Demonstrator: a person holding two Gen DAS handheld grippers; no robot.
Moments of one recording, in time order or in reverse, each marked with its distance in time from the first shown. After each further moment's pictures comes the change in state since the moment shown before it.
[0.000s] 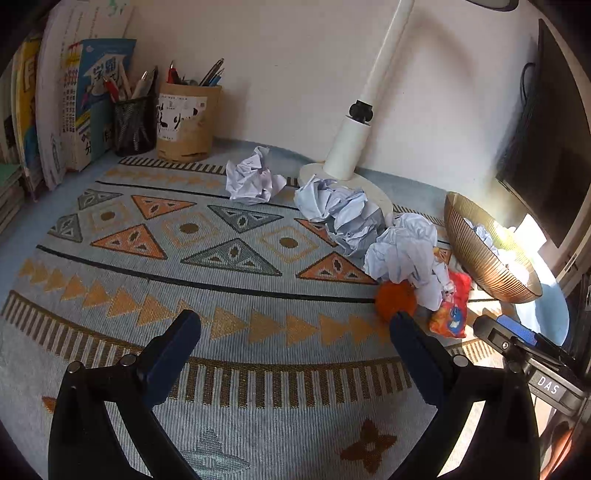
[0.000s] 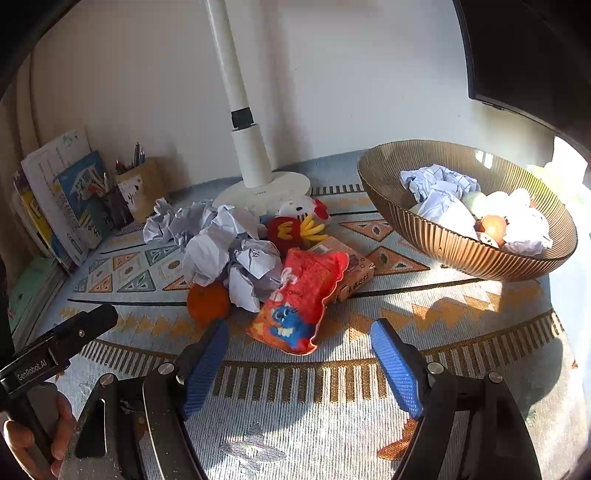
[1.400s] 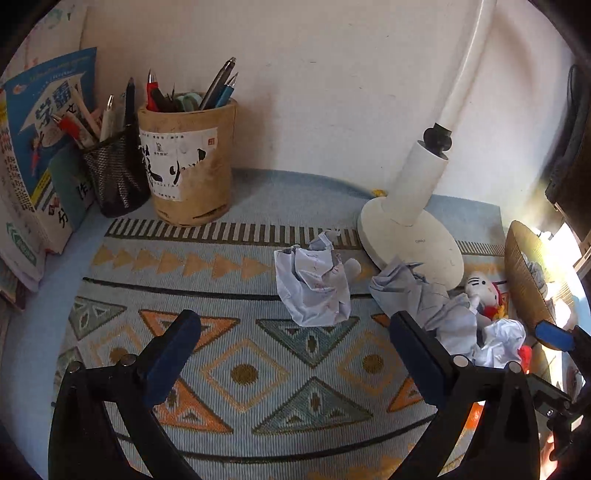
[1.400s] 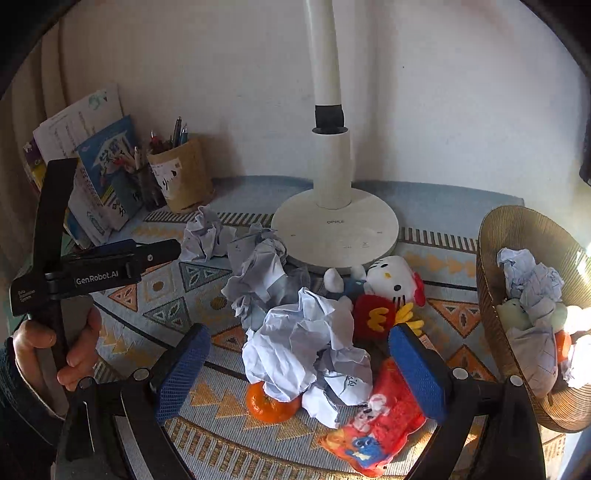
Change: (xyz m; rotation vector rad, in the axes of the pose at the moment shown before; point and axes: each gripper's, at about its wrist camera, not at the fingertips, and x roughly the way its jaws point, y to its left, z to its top) left arm 0.087 0.052 0.121 0.072 0.119 0.080; right arm 0.061 0.061 0.085 -0.184 0.131 0.135
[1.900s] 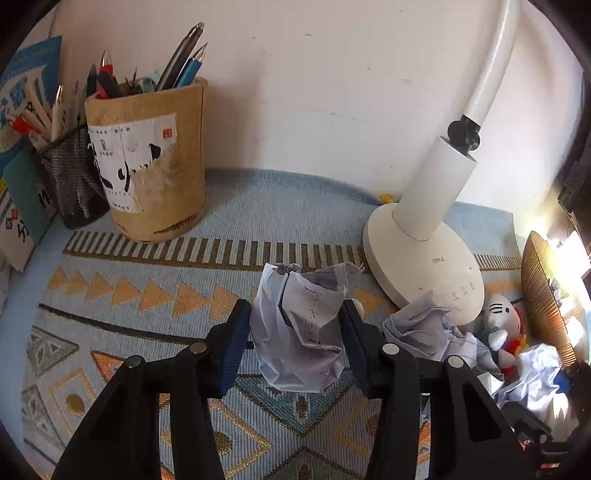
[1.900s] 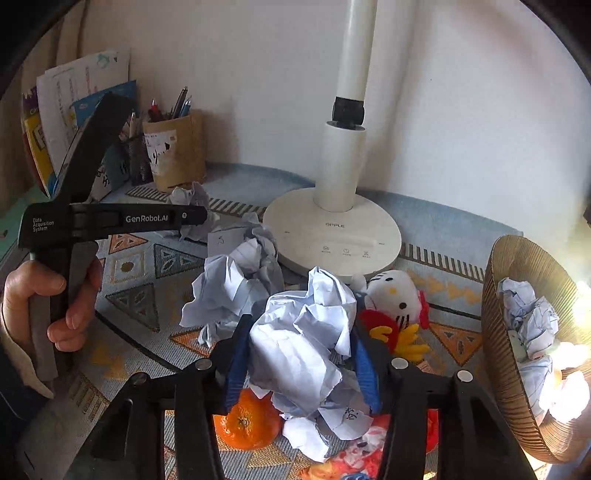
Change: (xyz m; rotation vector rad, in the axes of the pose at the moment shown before) left arm 0.036 -0.010 0.011 0.020 -0.016 -0.017; right arm 0.020 0.014 -0.001 -0.147 -0.059 -0.114
